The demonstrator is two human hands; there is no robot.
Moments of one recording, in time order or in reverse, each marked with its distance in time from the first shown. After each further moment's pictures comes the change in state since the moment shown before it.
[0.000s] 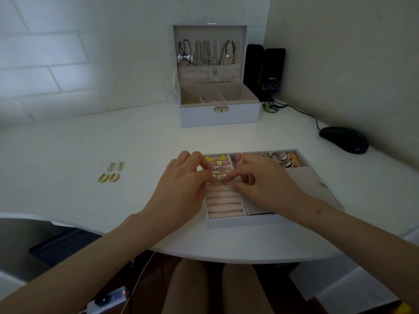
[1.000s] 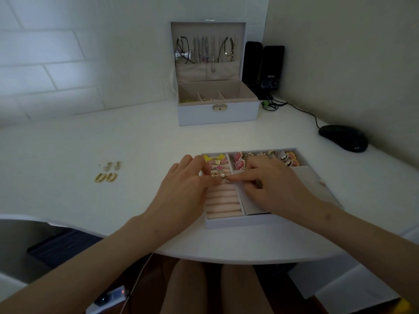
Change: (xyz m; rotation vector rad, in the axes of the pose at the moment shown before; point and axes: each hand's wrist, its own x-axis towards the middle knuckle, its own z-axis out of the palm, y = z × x) left_hand -0.001 0.011 -0.002 0.039 -0.031 0.040; right_hand -0.008 0.010 -0.001 -0.124 -0.001 -0.047
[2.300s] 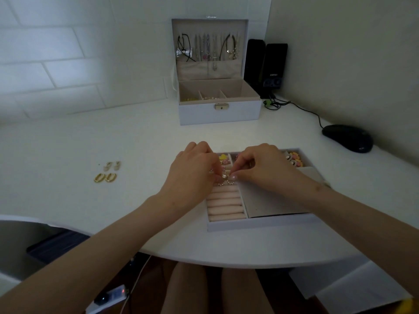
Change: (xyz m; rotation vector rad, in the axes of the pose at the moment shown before) left_hand 0.037 0.006 -0.007 -0.141 -0.161 -0.295; right_hand 0.035 -0.004 -0.010 0.229 -0.170 0.311
